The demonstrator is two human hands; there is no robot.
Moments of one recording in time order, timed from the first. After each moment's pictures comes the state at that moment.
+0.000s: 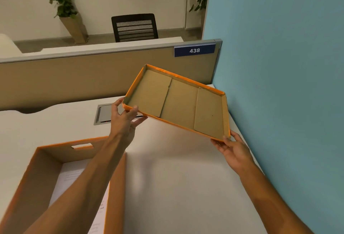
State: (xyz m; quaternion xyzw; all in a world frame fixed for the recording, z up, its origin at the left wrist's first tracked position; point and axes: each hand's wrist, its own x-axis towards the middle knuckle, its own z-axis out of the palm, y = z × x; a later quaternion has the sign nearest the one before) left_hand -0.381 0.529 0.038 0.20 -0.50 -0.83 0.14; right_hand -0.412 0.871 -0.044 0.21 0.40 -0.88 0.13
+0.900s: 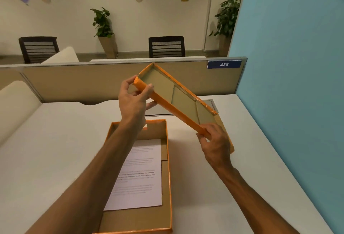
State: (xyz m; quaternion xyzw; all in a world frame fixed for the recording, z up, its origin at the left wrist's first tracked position) left_hand -0.192 0.468 0.172 0.17 -0.59 -0.73 0.29; right_hand -0.230 0.690 0.037 -0.19 0.87 -0.38 -0.25
